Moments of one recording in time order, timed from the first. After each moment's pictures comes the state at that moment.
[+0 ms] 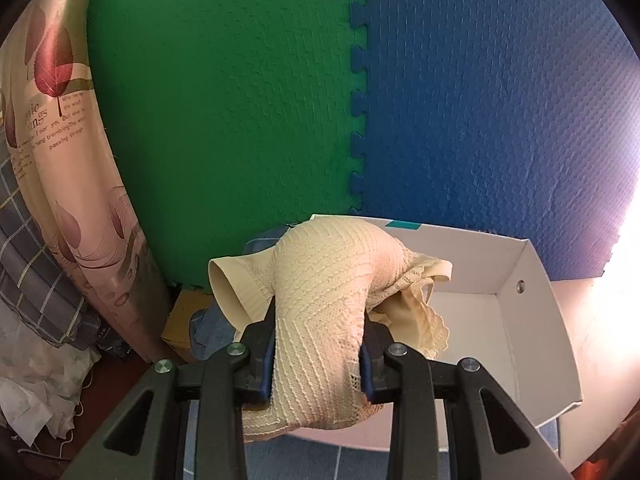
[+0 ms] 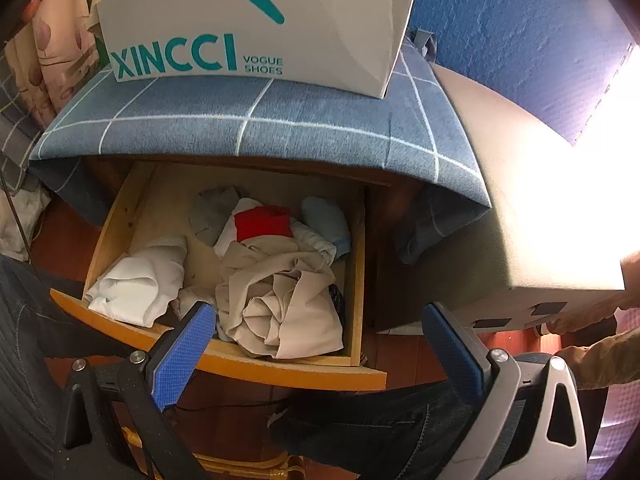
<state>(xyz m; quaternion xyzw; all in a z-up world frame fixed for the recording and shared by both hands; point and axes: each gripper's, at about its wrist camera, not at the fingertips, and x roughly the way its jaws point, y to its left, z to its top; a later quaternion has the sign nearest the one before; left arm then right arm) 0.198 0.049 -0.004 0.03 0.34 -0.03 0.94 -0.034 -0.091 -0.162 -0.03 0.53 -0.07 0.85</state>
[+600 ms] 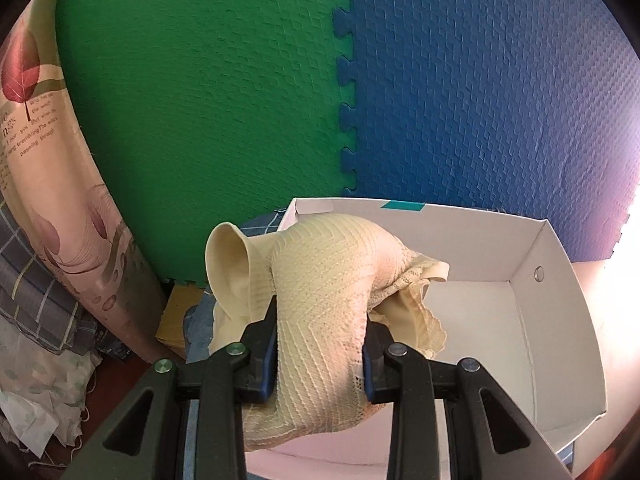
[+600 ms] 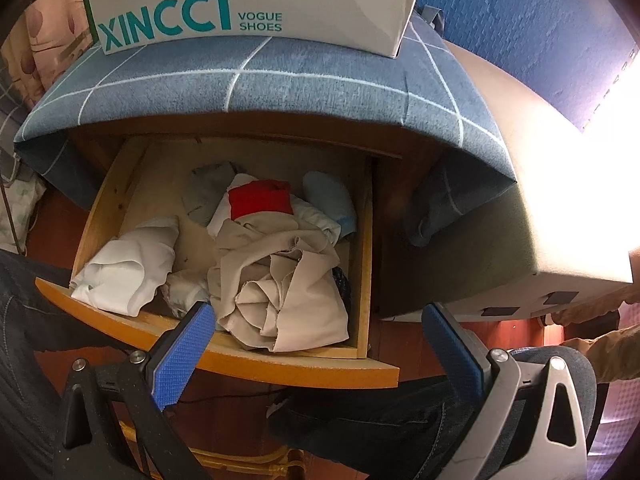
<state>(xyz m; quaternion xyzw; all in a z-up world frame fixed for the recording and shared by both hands) 0.232 0.033 -0.029 0.06 0.37 -0.04 0.93 -0.030 -0.092 -0.188 -0.03 0.55 -0.07 0.83</state>
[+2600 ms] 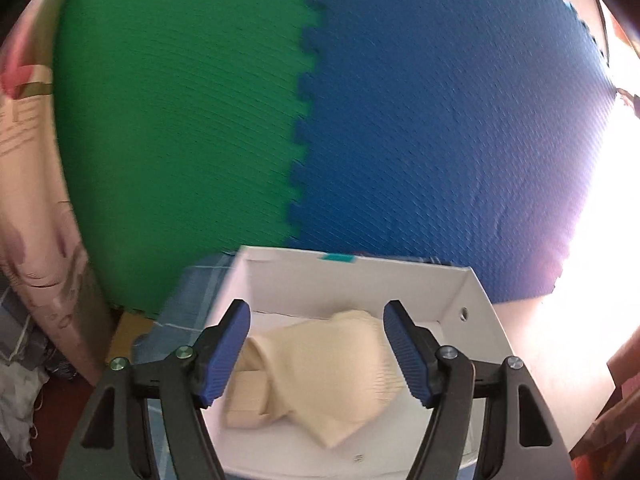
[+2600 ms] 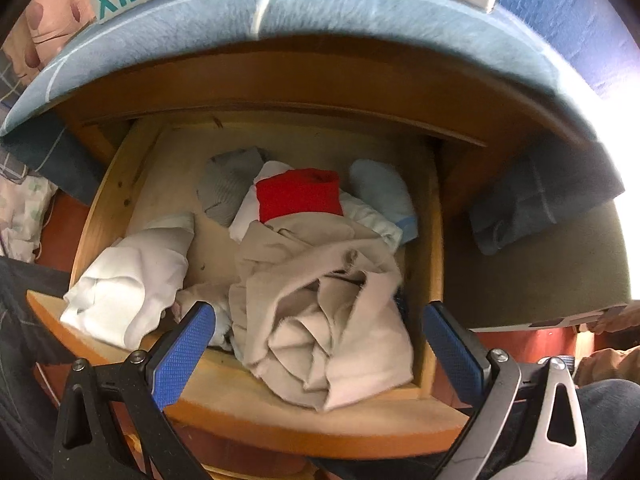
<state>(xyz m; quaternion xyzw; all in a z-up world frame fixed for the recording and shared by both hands) 0.196 0.052 0.006 -0.02 0.29 -0.13 0.95 0.010 -0.074 -0.243 0.00 0.57 -0.02 0.82</state>
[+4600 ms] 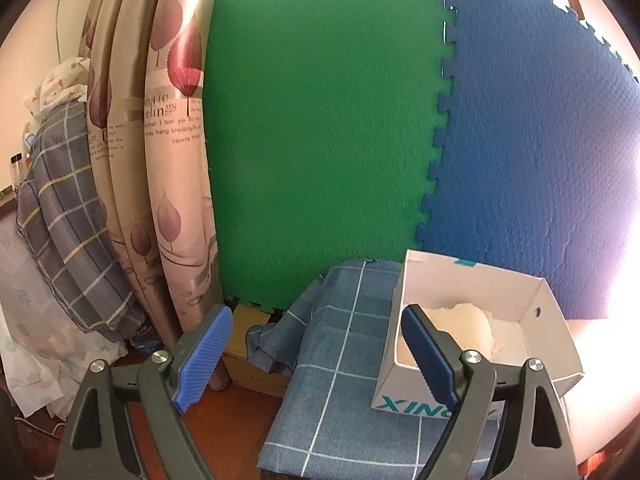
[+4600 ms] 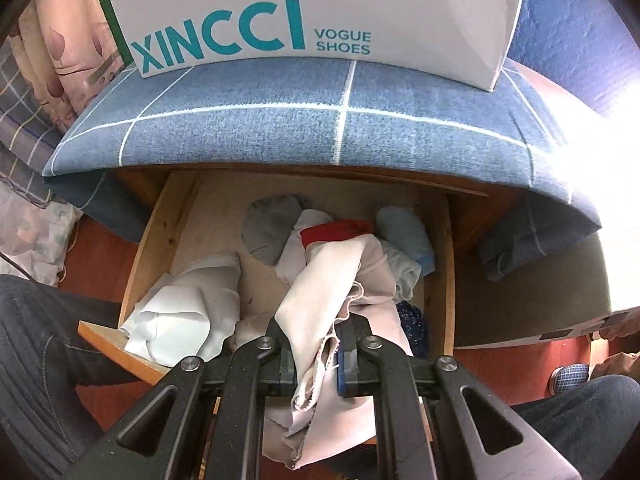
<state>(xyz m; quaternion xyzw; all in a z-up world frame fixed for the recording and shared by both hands) 0.091 0.184 0.037 -0.02 0.25 0.02 0.97 0.010 -0.060 -0.197 0.03 0.53 0.00 0.85</state>
